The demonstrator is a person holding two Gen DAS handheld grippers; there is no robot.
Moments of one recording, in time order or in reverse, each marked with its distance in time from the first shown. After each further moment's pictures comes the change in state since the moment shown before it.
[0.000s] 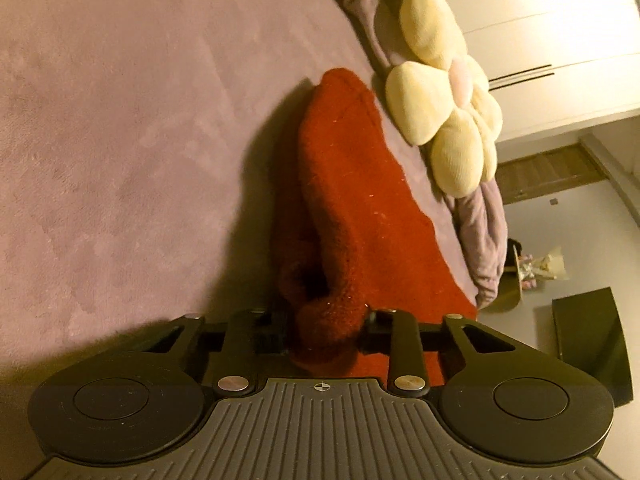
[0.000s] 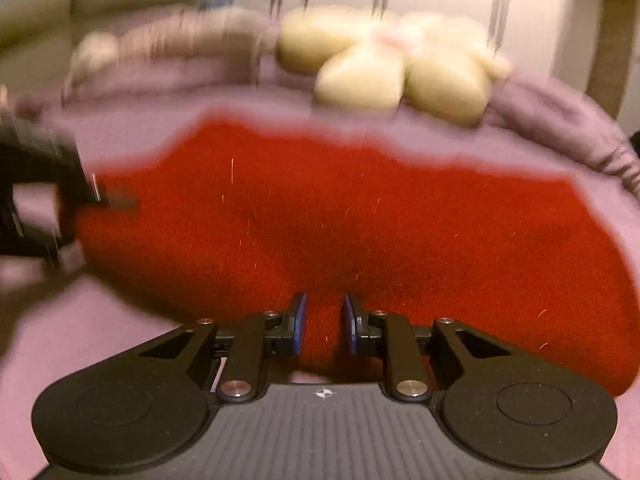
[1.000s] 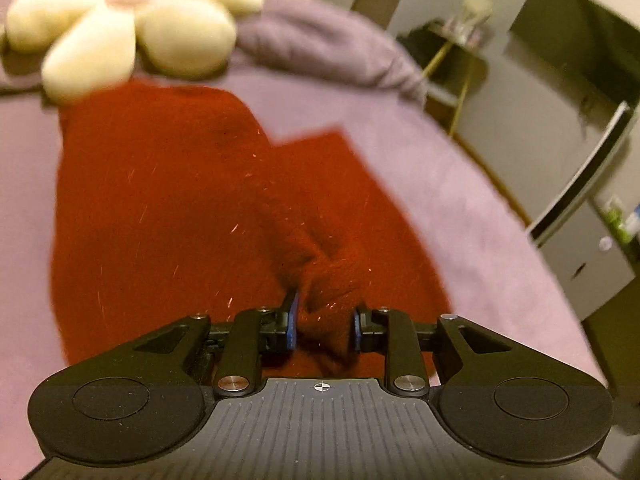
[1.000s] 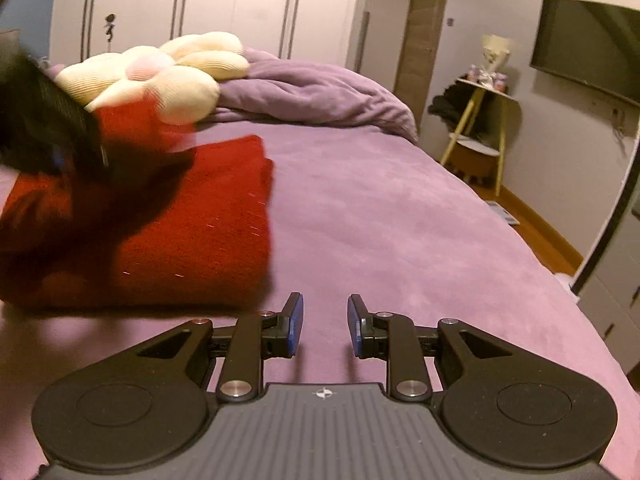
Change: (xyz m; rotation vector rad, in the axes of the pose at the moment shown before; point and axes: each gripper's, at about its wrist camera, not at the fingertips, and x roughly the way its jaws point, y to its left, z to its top) left arm 0.166 -0.245 -0.178 0.908 0.208 0.111; right arm -0.095 -0.179 -0.087 0.328 -0.069 -0.489
